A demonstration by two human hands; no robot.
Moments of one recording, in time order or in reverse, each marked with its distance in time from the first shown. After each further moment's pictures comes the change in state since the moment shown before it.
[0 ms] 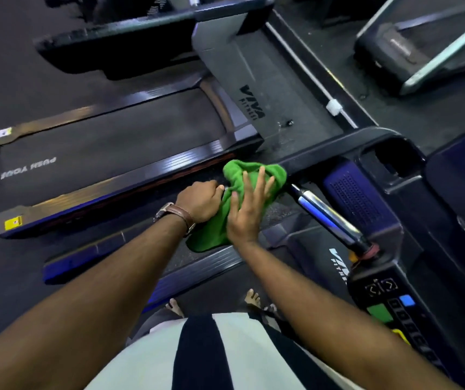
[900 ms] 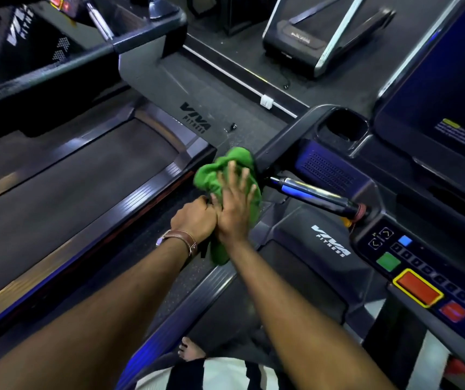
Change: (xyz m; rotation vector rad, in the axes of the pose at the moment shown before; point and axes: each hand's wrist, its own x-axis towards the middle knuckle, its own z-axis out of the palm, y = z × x) left_hand 0.019 -0.009 0.011 -0.041 -0.079 -0.003; right_hand 0.008 -0.033 0.020 -0.166 0.139 0.100
